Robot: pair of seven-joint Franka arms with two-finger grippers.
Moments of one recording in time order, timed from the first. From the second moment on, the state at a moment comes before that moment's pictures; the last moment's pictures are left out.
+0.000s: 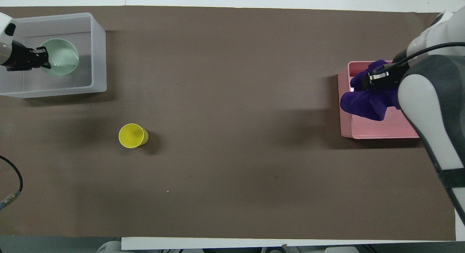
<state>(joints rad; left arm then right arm) 0.06 0.48 0.07 -1.65 -0.07 2.19 -0.11 0.02 0.08 -0.02 -1.72 0.03 1.73 -0.09</state>
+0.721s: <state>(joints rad) -0.01 0.30 0.05 -1.66 -0.08 2.04 -0.17 -0.15 0.08 -0.02 -2.03 0.03 2.06 -0.21</state>
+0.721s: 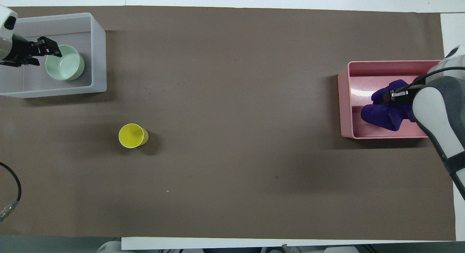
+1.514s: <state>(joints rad) -0.33 -0.10 0.04 -2.33 -0.08 2.11 -0.37 -0.15 0.08 0.00 -2.03 0.03 2.06 -0.21</state>
